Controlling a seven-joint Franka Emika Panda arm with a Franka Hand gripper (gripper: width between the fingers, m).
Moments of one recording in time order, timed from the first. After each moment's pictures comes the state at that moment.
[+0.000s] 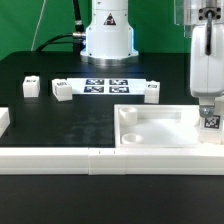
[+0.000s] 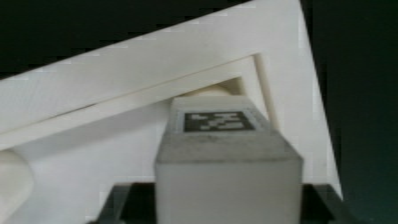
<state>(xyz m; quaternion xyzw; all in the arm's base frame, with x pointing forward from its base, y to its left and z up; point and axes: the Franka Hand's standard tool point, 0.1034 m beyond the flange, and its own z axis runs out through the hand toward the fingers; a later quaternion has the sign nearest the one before) 0.630 0.113 0.072 -0.58 0.81 0.00 0.07</state>
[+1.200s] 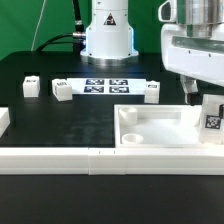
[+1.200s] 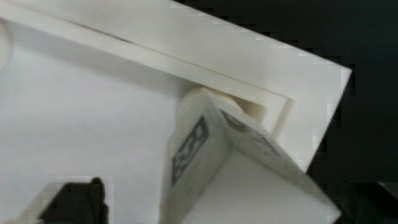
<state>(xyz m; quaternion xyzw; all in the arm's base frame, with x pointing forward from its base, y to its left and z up) 0.632 0.115 0.074 -0.83 0.55 -0.02 0.06</state>
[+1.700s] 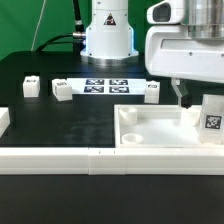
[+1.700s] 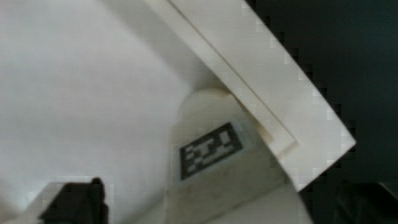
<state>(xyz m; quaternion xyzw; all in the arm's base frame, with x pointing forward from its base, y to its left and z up) 0.629 0.121 0.072 -0.96 0.29 -0.03 0.03</state>
